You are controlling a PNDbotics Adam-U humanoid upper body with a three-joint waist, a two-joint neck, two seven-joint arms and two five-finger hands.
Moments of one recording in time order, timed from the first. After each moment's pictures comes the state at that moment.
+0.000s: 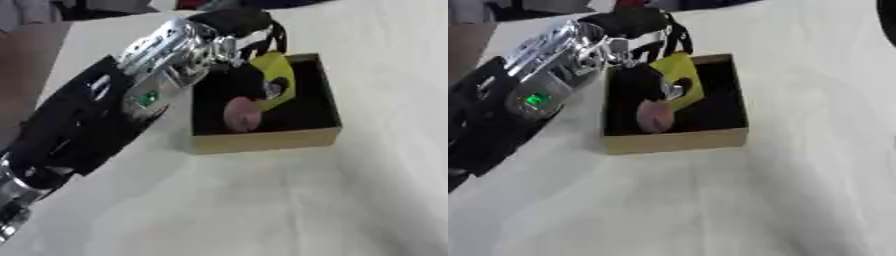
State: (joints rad) left arm -1.02 0.55 -0.55 -1.62 -0.73 0.37 -0.61; right arm -0.90 -0.24 -0.01 -1.63 -0.28 -0.18 0.38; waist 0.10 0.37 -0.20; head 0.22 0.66
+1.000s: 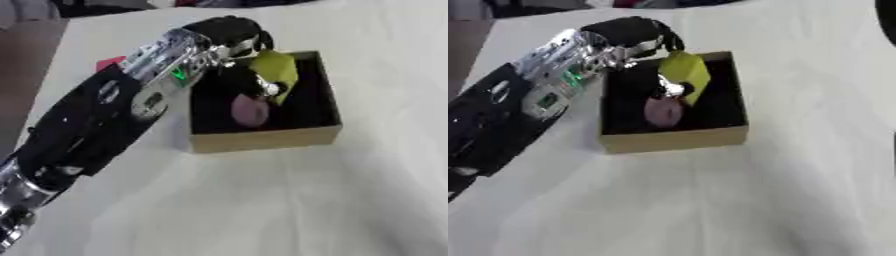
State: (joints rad) left arm -1.01 0.54 -0.51 -1.62 -0.83 0.34 -0.65; right arm -0.89 -0.23 -0.01 -1.63 -0.29 -0.17 0.38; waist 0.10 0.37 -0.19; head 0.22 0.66
